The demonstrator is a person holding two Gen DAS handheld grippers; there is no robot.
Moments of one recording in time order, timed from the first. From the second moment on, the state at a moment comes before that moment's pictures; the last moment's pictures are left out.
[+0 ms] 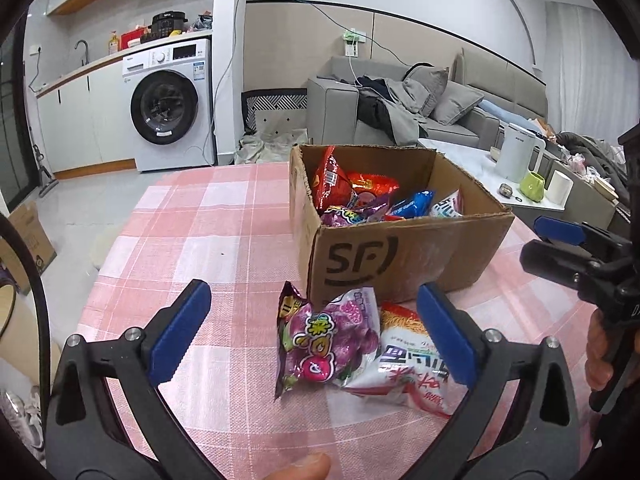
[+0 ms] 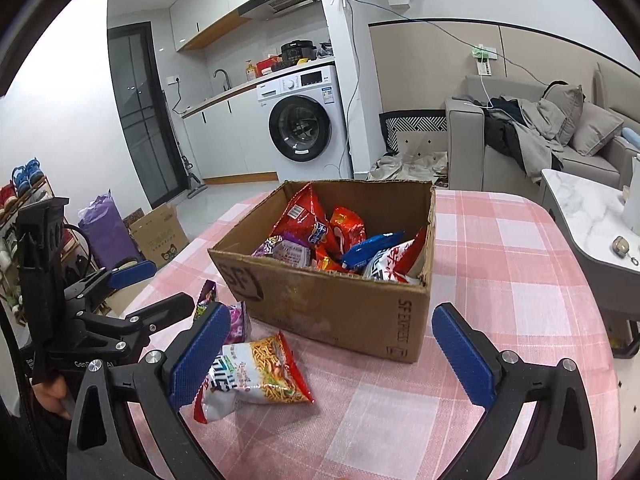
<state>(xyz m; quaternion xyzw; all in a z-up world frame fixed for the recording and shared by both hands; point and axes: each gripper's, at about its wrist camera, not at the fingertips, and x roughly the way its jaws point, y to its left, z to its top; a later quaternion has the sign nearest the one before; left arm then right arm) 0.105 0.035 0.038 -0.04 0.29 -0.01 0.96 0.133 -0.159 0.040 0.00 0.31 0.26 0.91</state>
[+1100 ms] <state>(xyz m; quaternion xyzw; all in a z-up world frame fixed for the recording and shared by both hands) 0.095 0.054 -0.009 -0.05 0.33 0.01 0.94 0.129 -0.110 -0.020 -0.01 0.41 0.34 0.85</state>
